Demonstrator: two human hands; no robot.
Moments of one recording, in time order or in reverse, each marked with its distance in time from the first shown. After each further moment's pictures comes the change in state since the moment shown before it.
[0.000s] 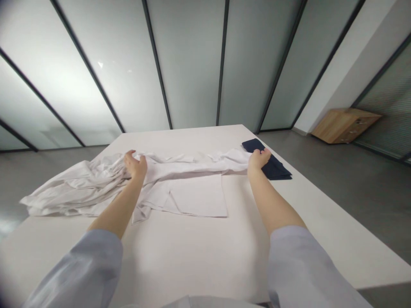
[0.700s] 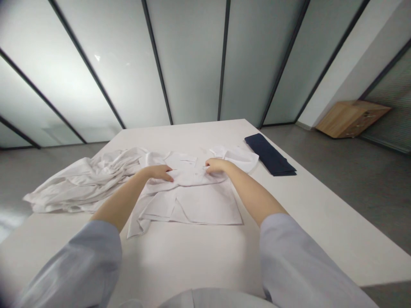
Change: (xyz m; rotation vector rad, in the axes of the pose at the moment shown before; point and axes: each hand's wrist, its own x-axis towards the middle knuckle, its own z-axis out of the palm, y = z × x) left_hand -0.018 0.037 0.009 0.475 -1.411 0.540; right_hand -0.090 -0.112 0.051 -0.616 -1.241 -0.545
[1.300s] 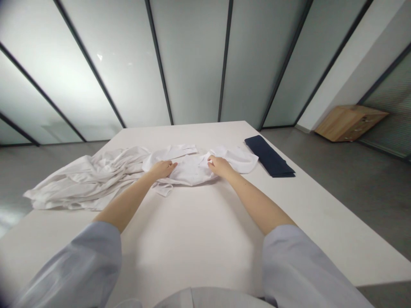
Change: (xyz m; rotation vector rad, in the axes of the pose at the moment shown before) left_hand 0.000 0.021 0.015 0.091 0.329 -0.199; right_hand -0.026 0.003 0.018 0.031 0.381 0.088
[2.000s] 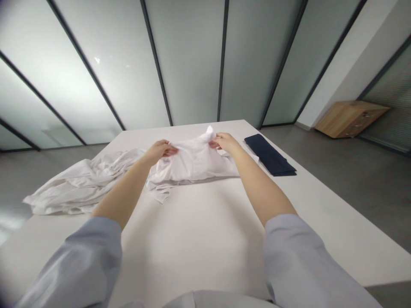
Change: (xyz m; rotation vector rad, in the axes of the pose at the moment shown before) left_hand 0.028 0.001 -0.057 -0.938 0.126 0.058; right_hand 0.044 0.018 -0.070 0.625 0.055 0.113
